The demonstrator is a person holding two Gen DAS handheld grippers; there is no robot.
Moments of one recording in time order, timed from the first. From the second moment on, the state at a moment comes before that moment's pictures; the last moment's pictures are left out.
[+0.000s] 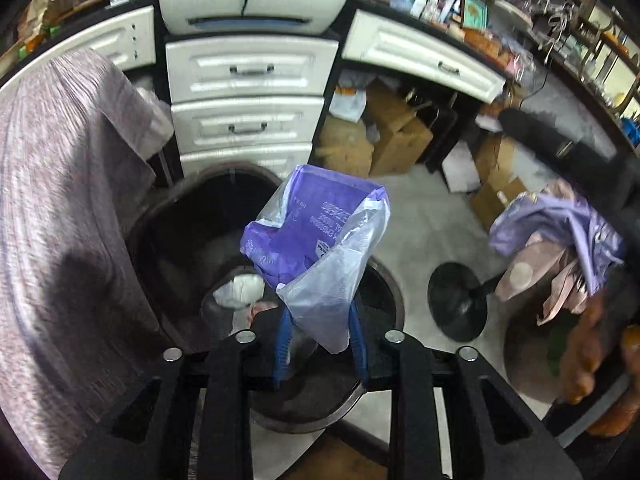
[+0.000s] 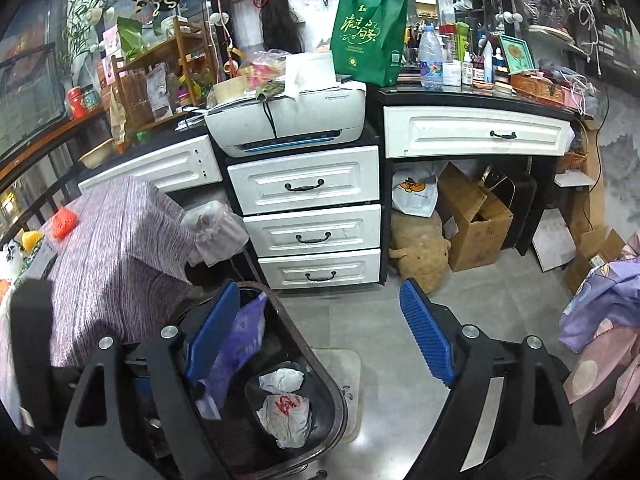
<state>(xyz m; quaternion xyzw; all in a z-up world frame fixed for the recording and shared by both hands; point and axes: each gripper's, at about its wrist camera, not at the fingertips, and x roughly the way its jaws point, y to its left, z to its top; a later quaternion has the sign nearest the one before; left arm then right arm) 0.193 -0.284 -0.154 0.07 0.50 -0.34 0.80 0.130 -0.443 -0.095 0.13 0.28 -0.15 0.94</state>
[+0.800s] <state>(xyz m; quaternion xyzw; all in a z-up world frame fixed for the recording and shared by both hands) 0.153 -0.254 -0.082 0.10 0.37 -0.33 0.86 0.119 -0.434 -0.074 0.13 0.24 -0.14 0.95</state>
